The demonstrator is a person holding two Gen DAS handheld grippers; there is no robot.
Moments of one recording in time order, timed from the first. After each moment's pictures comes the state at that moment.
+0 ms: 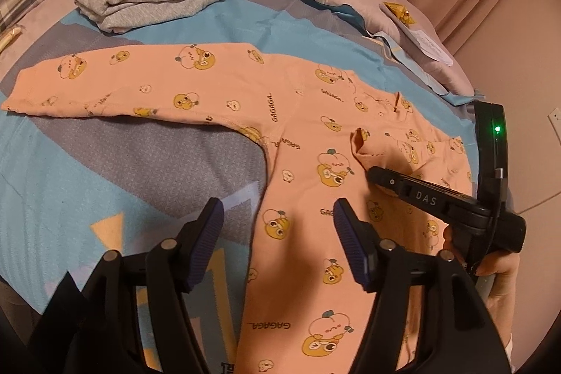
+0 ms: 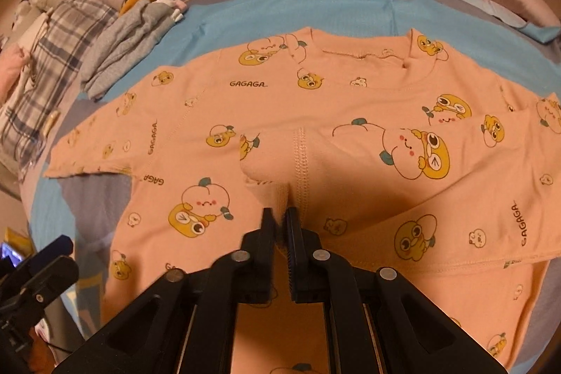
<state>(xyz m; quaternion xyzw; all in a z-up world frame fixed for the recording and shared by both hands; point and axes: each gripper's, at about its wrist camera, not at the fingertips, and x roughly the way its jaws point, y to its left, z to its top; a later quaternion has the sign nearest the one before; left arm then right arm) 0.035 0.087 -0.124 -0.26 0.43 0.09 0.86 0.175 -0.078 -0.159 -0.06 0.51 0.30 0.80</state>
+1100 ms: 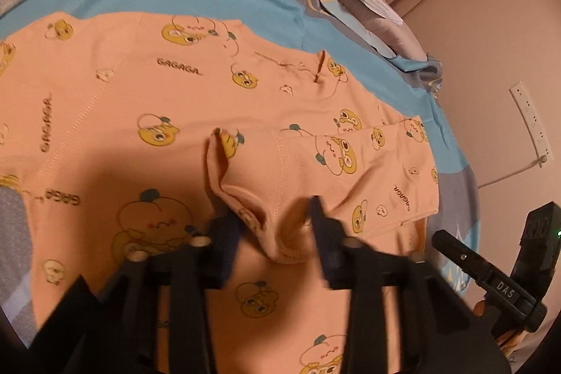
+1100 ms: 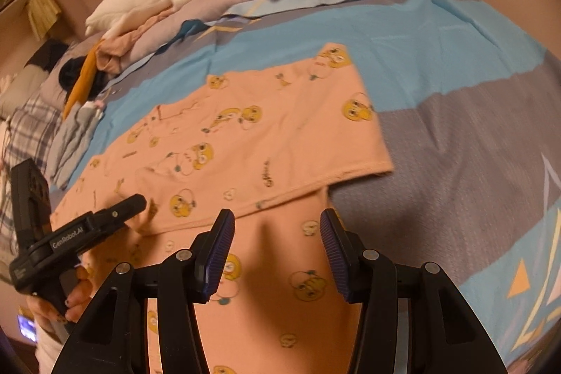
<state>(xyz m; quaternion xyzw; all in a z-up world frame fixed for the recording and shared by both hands) 0.167 0.018 -0.172 -0.29 0.46 -0.07 0.84 0.171 -0.245 -0.136 0.08 0.47 0.15 0.86</state>
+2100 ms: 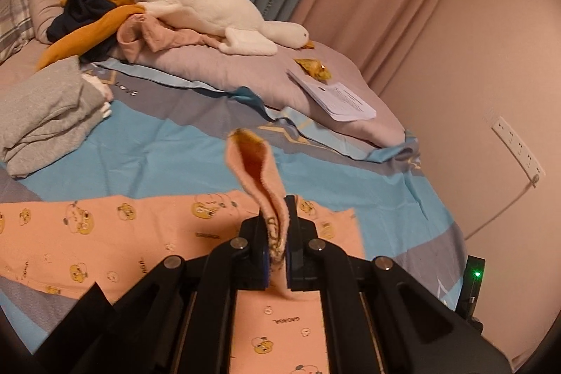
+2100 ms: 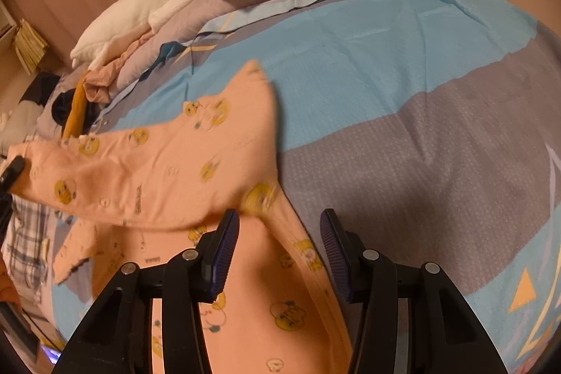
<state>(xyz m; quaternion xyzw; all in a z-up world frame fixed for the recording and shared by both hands) 0.149 0.066 -0.029 -0.23 0.30 -0.02 0.92 0.193 -0.264 -0.139 0.13 0.47 0.15 0.86</state>
